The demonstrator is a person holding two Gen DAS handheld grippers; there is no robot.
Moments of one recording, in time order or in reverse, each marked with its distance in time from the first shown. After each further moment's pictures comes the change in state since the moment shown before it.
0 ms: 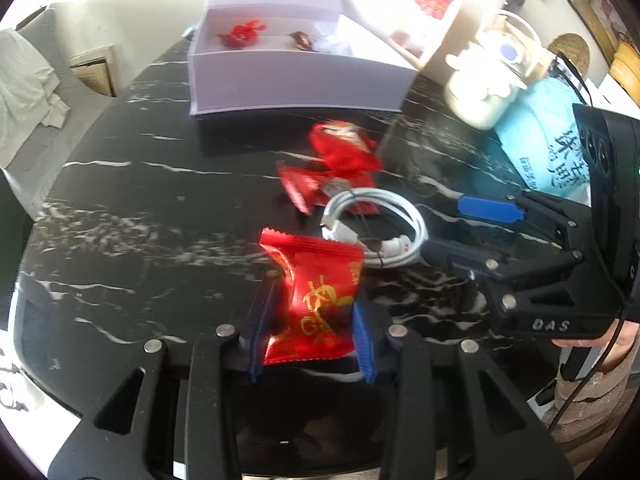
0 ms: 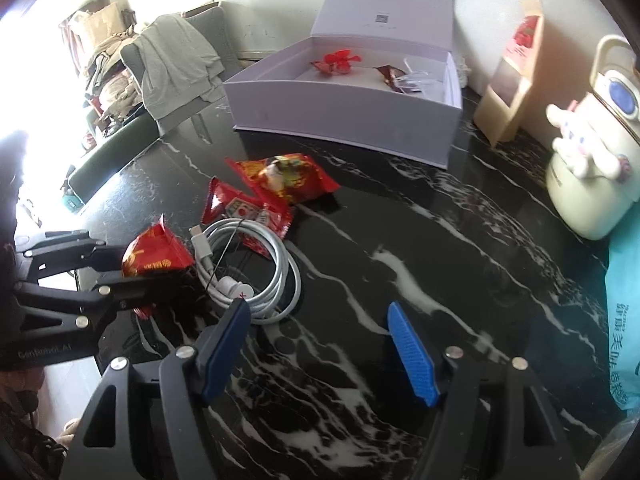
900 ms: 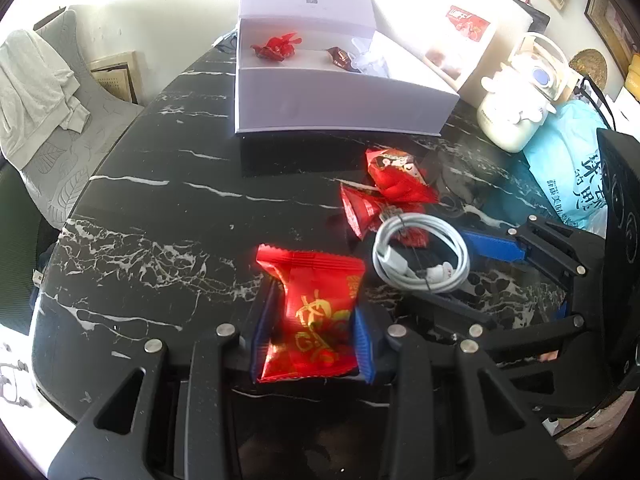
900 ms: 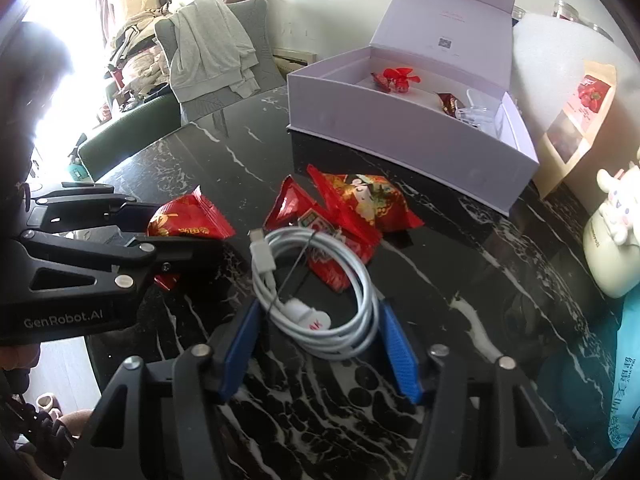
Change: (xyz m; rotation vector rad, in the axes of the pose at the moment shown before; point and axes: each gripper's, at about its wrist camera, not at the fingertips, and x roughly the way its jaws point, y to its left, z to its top) left arm 0.006 0.026 0.014 -0.025 -0.045 0.048; right arm 0.021 0.051 0.008 -0.137 -0.034 -0.013
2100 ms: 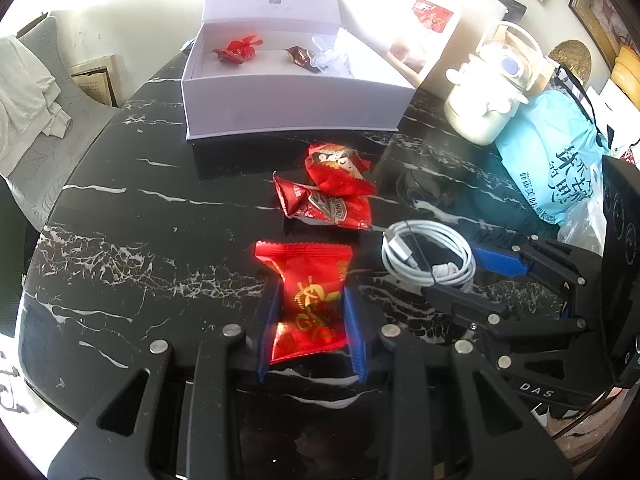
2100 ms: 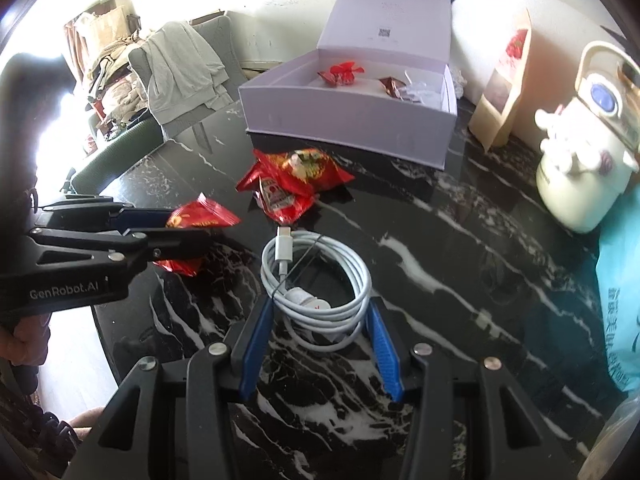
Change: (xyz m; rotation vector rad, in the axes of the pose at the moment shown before) left arm -0.006 -0.036 0.002 0.025 0.021 -0.049; right arm -0.036 -0.037 -0.032 0.136 -0.011 -0.008
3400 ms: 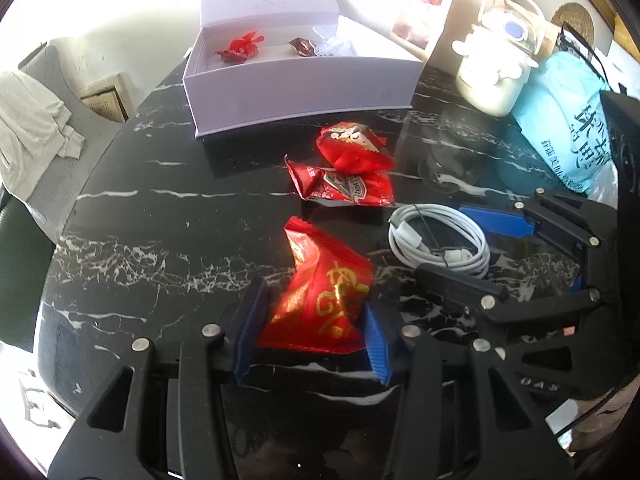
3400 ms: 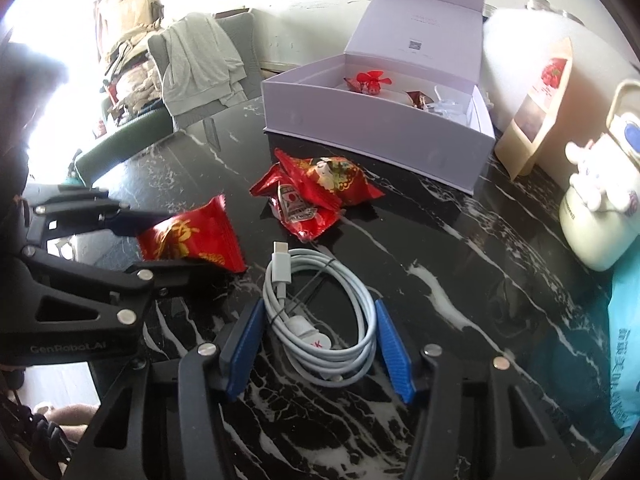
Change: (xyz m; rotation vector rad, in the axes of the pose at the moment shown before) left arm 0.010 -0.004 -0.013 0.082 0.007 0.103; right arm 0.018 0.015 0.004 -0.083 -0.042 0.005
